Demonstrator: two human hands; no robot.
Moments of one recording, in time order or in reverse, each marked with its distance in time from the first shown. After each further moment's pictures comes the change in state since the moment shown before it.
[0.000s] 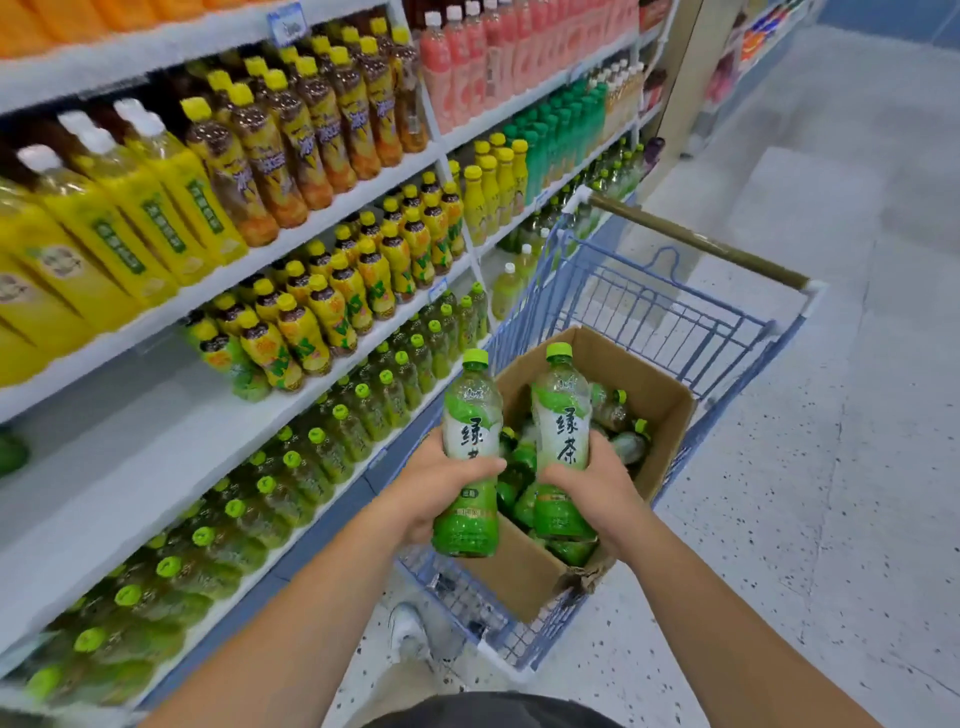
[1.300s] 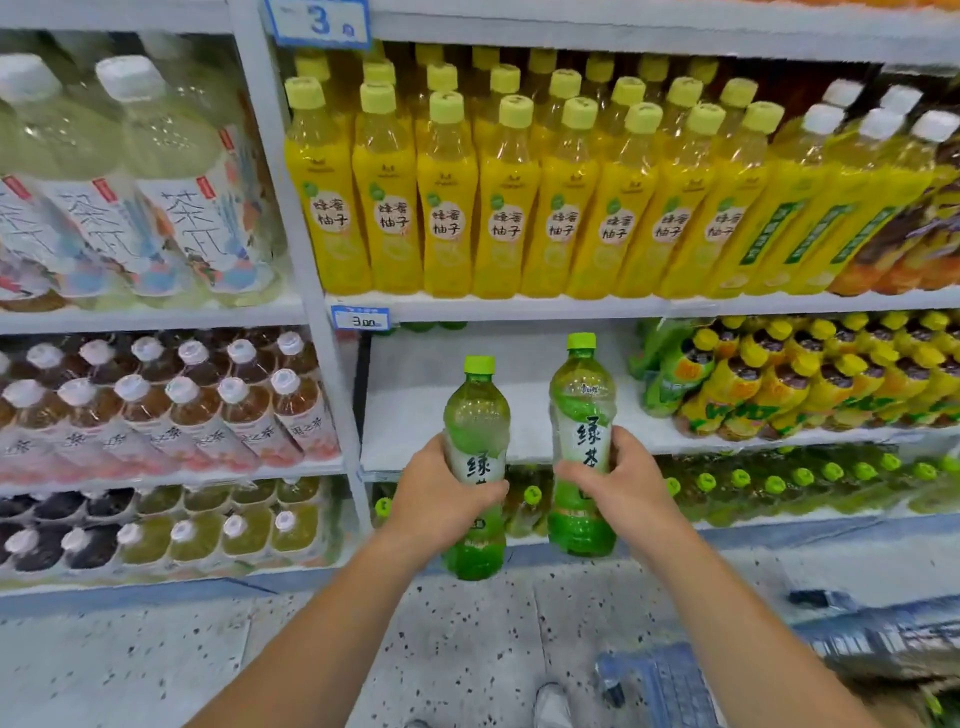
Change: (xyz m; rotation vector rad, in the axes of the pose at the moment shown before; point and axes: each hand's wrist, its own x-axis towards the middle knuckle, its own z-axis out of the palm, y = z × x) left_hand -0.177 -0.126 -0.408 -0.100 0.978 0.017; right_hand -0.003 -0.069 0.502 -0.452 -0.633 -0.250
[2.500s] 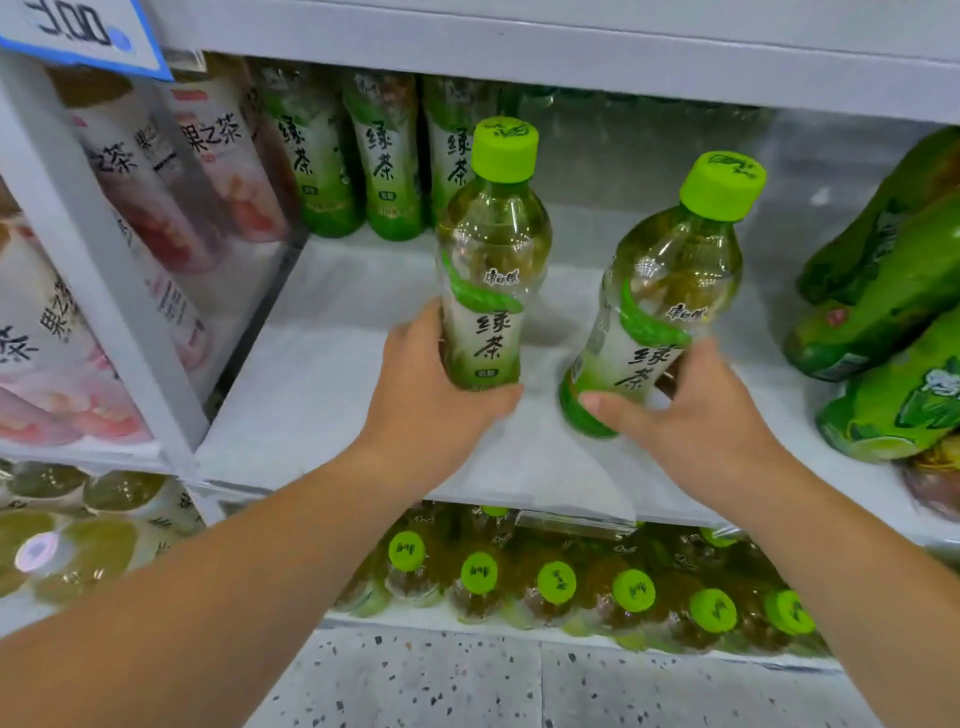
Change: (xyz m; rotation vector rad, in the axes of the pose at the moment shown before) left_hand 0.253 -0.111 0.097 0.004 0.311 0.359; right_hand 0.273 0.117 0.033 -0.150 -0.128 -0.428
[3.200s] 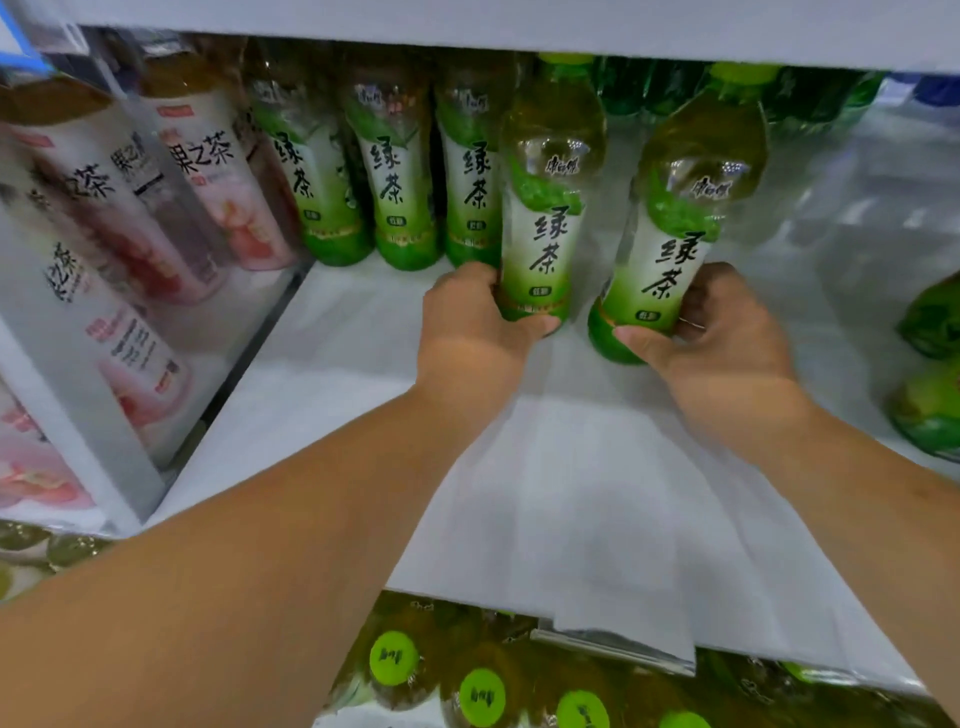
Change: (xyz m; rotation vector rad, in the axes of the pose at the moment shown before) left_hand 0.126 -0.020 0.049 0.199 0.207 0.005; right_hand 0.136 0.033 0.009 -0.026 0.202 -0.163
